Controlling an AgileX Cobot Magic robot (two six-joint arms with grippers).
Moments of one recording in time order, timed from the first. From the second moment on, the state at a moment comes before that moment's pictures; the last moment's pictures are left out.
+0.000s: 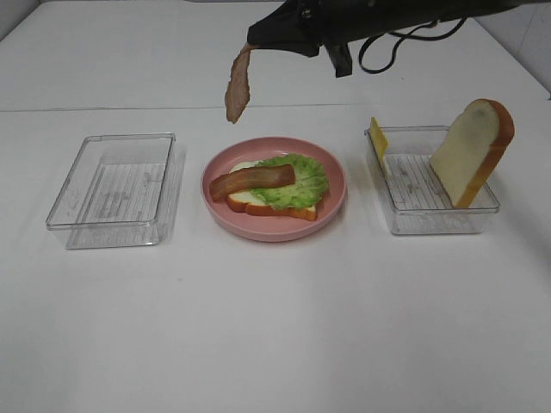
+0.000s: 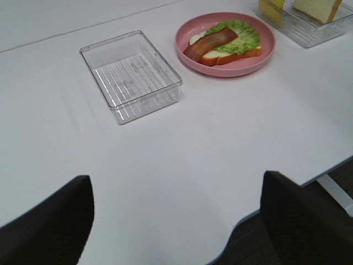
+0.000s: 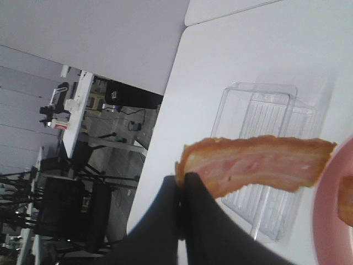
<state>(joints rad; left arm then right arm) -0.37 0.00 -0.50 -0.06 1.05 0.04 0.27 2.07 -1.58 1.43 0.86 -0.68</state>
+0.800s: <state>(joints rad) -0.37 0.00 -0.50 -0.06 1.05 0.04 0.31 2.25 -1.58 1.49 0.80 -0.68</state>
